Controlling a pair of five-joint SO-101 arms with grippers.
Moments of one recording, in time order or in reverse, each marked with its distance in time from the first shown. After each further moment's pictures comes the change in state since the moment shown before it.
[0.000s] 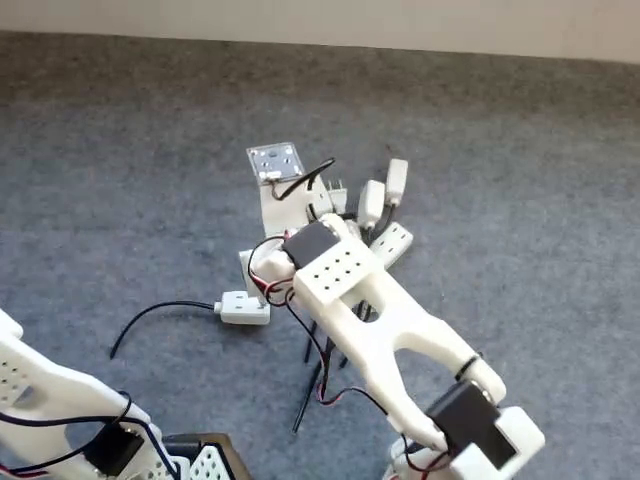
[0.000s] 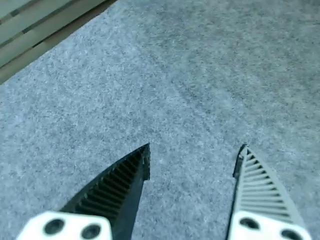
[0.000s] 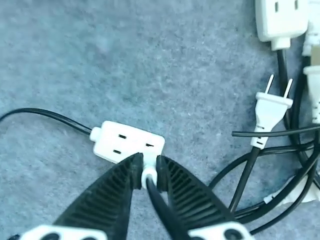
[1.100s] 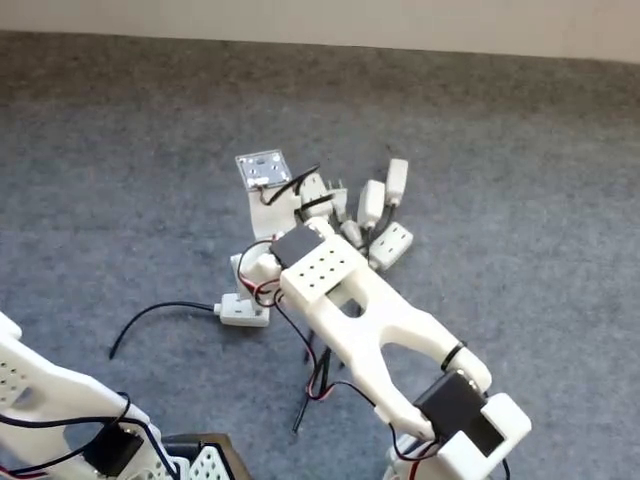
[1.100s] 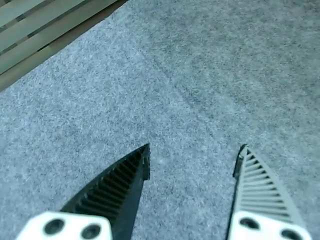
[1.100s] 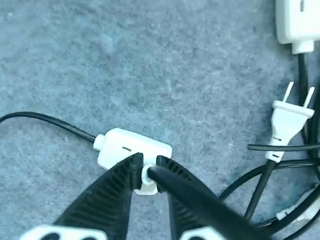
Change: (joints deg) left arm -0.4 0.0 -0.8 0.0 0.0; right arm -0.6 3.6 -0.2 -4.1 -1.4
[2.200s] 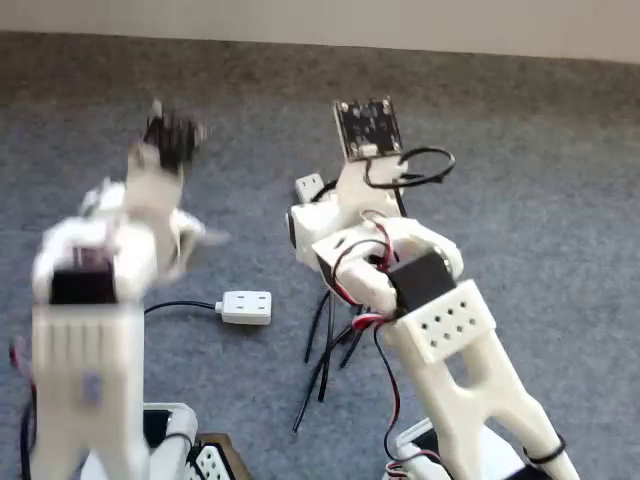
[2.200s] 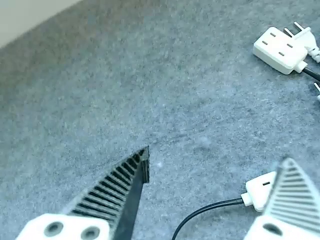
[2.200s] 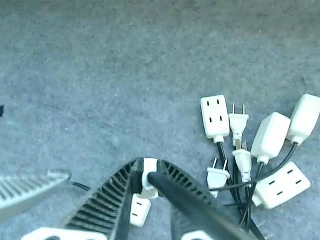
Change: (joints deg) left arm 54.2 -81.6 53.7 31.3 -18.0; right arm 11.2 -34.6 8.4 -1.1 8.1
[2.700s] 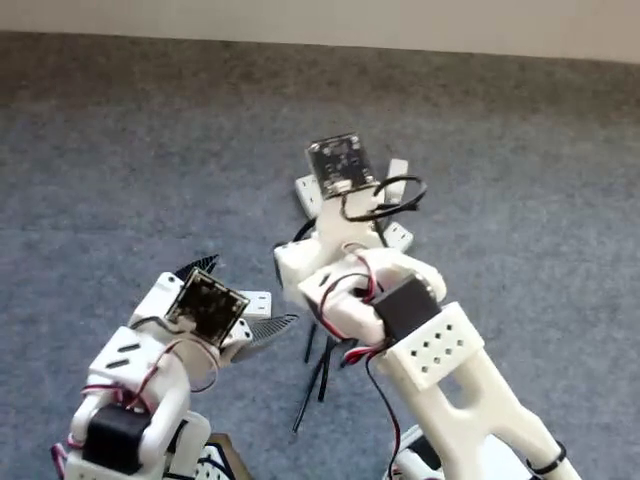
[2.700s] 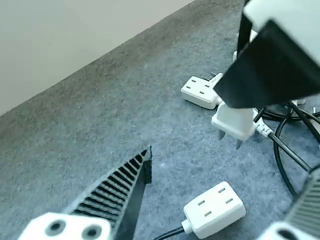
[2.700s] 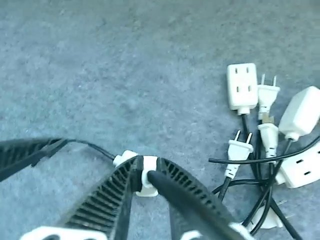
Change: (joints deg) left arm 17.5 -50.1 37.8 -4.0 5.9; right arm -7.0 -3.3 6.6 0.4 -0.2
